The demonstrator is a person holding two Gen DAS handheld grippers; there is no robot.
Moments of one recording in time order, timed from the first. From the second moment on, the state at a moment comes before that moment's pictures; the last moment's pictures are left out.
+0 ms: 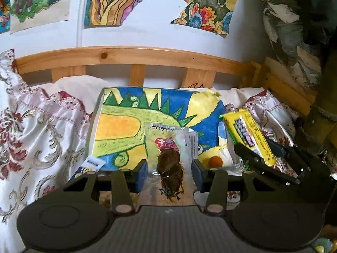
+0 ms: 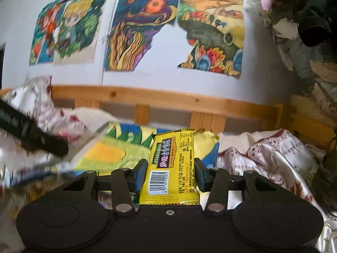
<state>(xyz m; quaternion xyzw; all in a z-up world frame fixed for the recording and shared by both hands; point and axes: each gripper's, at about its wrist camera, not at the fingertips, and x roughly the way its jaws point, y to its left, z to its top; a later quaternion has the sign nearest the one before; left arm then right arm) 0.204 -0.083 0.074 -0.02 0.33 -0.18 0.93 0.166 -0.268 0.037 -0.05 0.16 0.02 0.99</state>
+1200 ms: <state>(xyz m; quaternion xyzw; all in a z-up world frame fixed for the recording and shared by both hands) 0.382 -0.114 -0.035 -0.04 0.38 -0.21 0.90 0.283 -0.310 -0.043 -0.02 0.23 -0.02 0.97</state>
